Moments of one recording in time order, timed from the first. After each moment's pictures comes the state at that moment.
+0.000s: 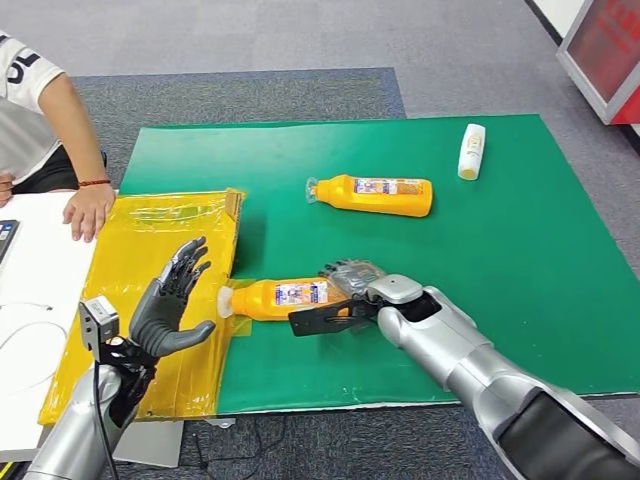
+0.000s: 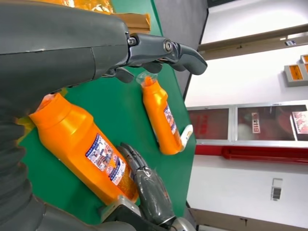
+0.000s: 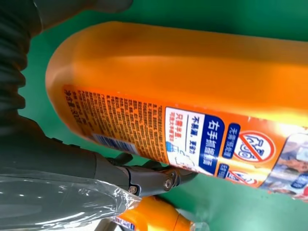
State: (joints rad) left arm -0.19 0.07 -0.20 -1.28 0.00 -0.44 -0.53; right arm -0.77 0.02 0.91 -0.76 0.69 0.26 -0.04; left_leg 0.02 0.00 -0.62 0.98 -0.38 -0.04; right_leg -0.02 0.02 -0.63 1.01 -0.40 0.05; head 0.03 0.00
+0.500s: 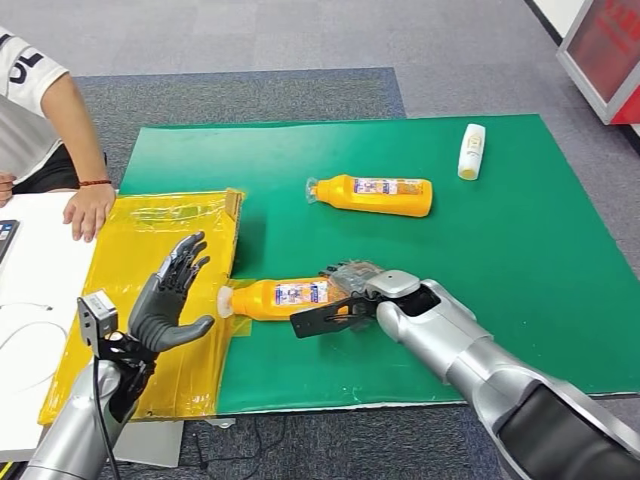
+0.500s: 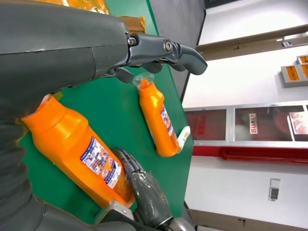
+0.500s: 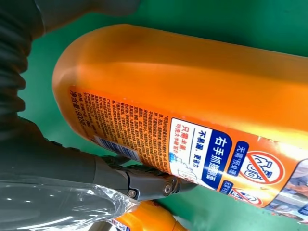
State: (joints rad) left arm -0.20 0.07 -0.20 -1.27 0.00 -0.45 -0.53; right arm -0.80 0.02 0.94 -0.75 0.70 0.33 -0.03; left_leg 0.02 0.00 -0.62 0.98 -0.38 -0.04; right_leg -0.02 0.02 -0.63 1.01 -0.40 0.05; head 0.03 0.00
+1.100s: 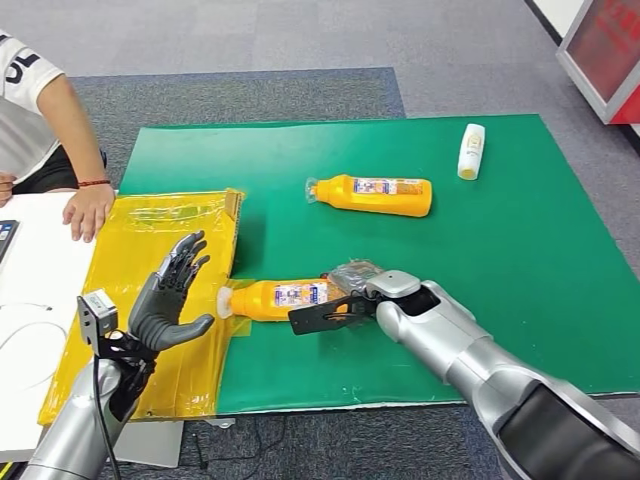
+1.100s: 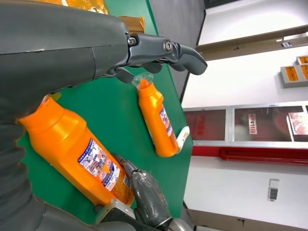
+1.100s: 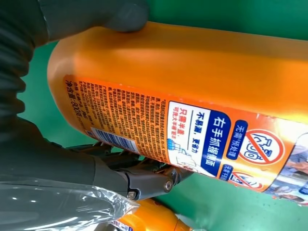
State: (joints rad) left arm -0.21 0.07 -0.20 -1.27 0.01 -0.45 -0.53; right arm -0.80 0.02 0.95 -0.75 0.65 0.30 -0.02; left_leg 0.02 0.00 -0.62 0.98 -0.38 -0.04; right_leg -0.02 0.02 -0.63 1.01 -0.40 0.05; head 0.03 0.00
